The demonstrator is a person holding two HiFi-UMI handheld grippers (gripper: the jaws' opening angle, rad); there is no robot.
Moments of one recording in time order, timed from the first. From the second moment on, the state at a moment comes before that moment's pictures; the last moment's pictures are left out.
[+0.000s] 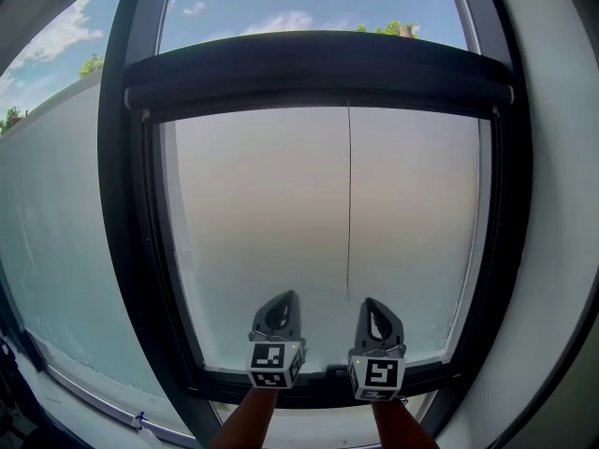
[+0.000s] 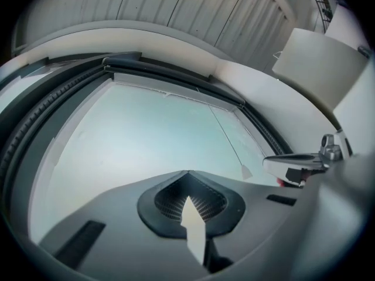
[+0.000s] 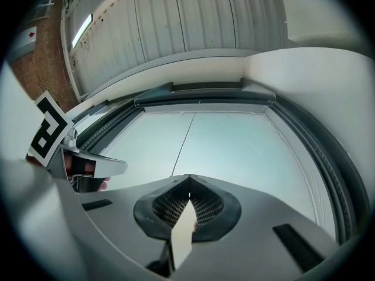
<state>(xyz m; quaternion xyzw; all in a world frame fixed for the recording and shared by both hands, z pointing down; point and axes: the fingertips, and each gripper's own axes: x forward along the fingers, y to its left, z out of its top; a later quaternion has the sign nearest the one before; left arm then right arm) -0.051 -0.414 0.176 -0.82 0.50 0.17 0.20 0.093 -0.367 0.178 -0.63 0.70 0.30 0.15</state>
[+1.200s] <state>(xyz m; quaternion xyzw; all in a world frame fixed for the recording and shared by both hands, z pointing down) -0.045 -0.420 -0.041 -0.57 0.58 -0.12 0.57 0.107 -0.379 -0.020 -0.63 0.54 0.56 -0.08</state>
